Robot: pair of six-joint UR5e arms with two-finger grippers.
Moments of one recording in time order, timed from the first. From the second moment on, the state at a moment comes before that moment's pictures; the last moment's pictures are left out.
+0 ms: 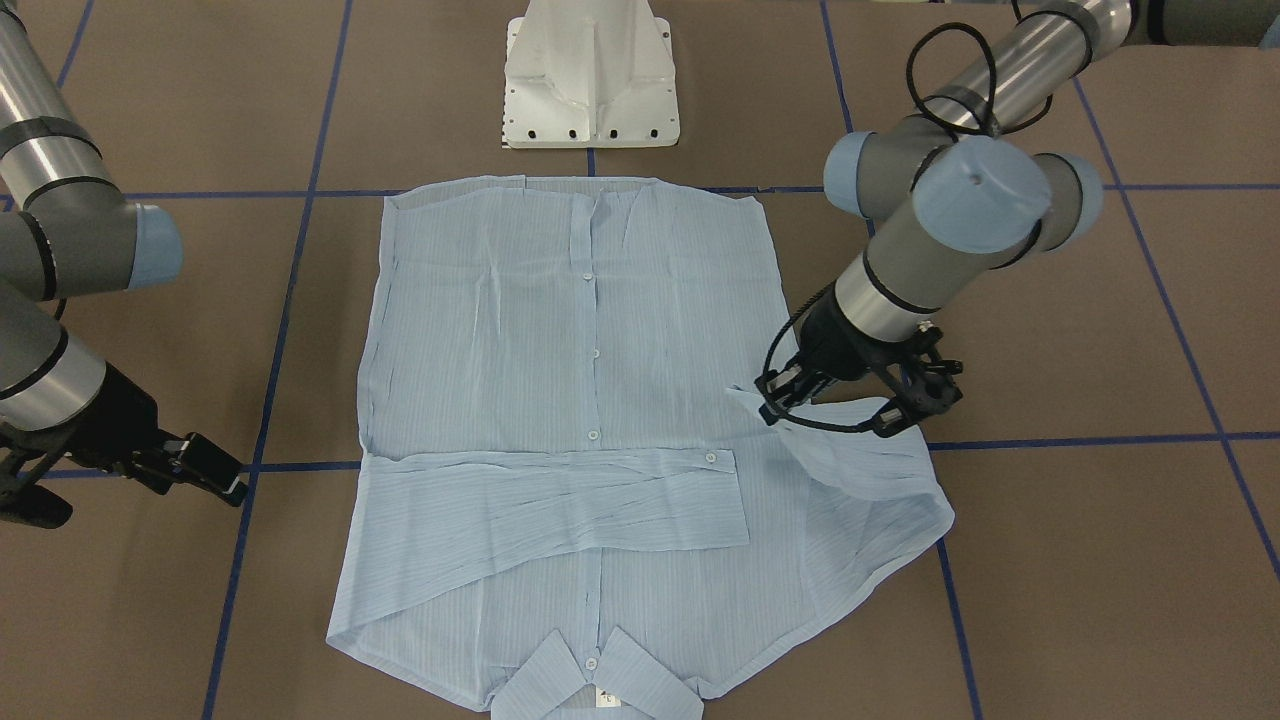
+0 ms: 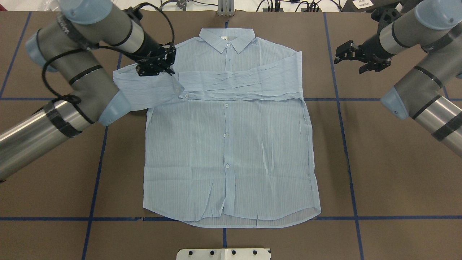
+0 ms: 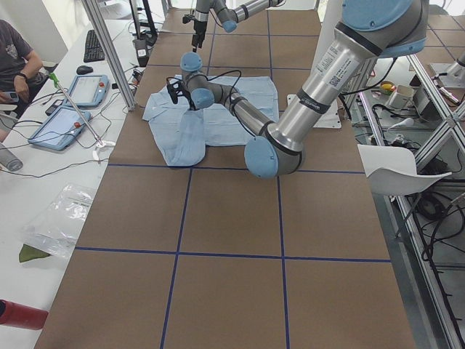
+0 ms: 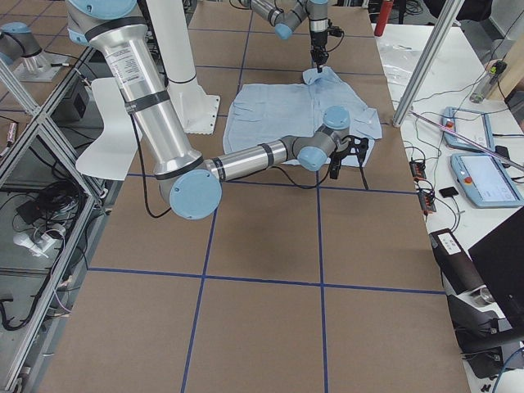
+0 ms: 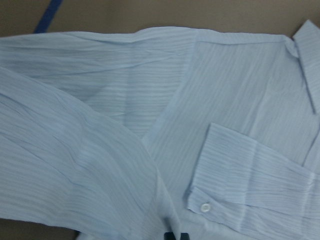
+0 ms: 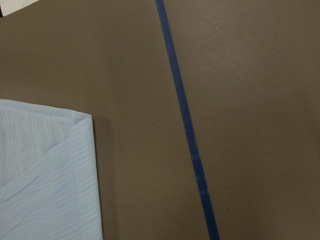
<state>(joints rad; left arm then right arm) -0.85 -2.31 -1.43 -2.00 -2.14 -1.65 1.05 -1.16 1.41 -0.99 2.18 1.15</state>
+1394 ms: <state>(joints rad) -0.65 -2.66 -1.03 -2.24 -1.85 -2.05 1.06 -1.21 1.40 -0.99 2.18 1.13</state>
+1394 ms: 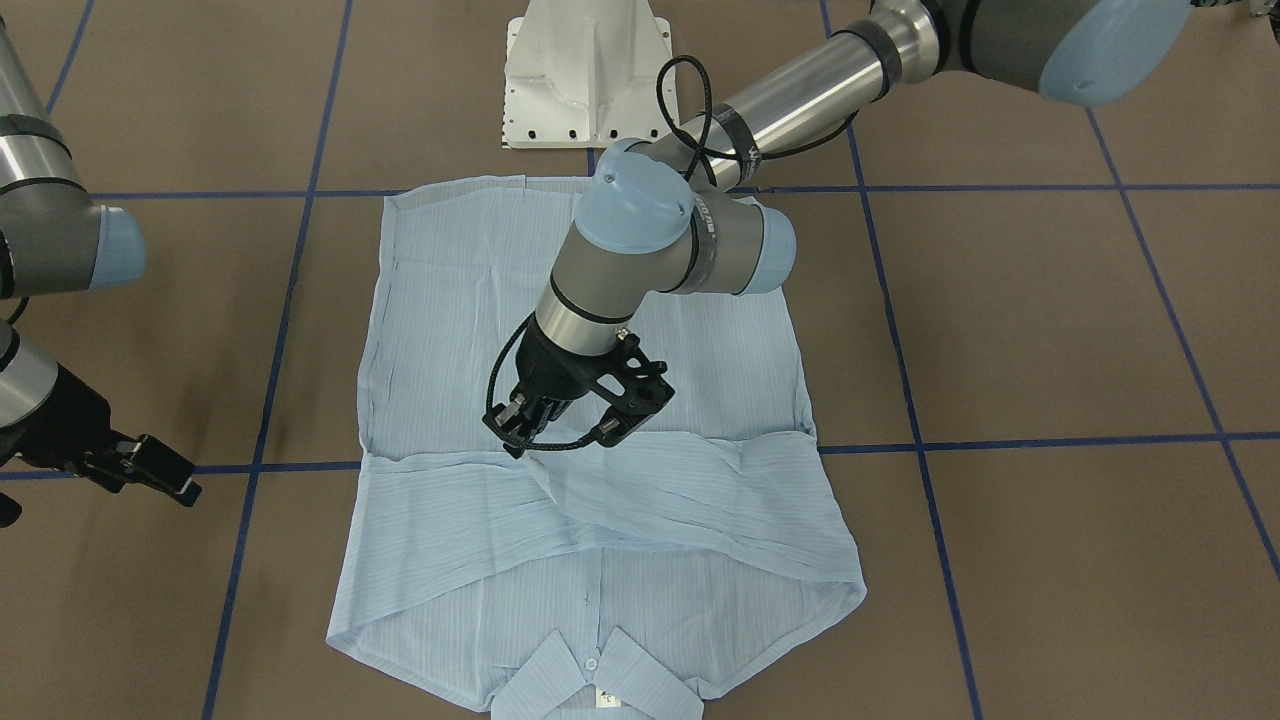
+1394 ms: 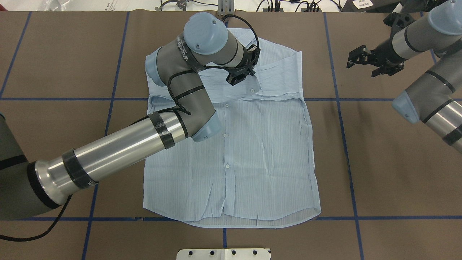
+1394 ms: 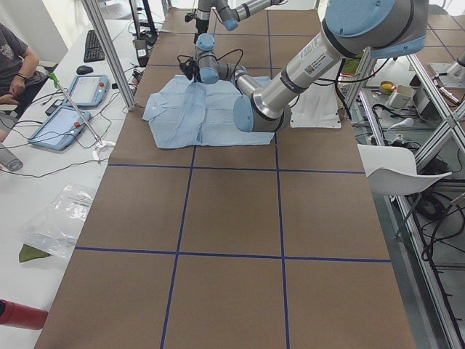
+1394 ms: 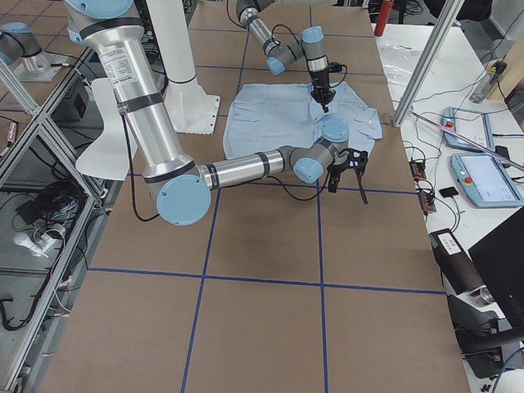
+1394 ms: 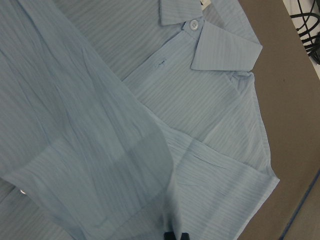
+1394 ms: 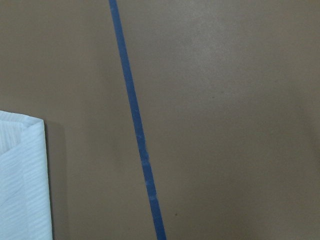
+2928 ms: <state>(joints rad) -0.63 -2.22 -1.63 -2.23 -1.89 -1.78 0.48 -1.29 1.87 -1.30 1.64 1.75</state>
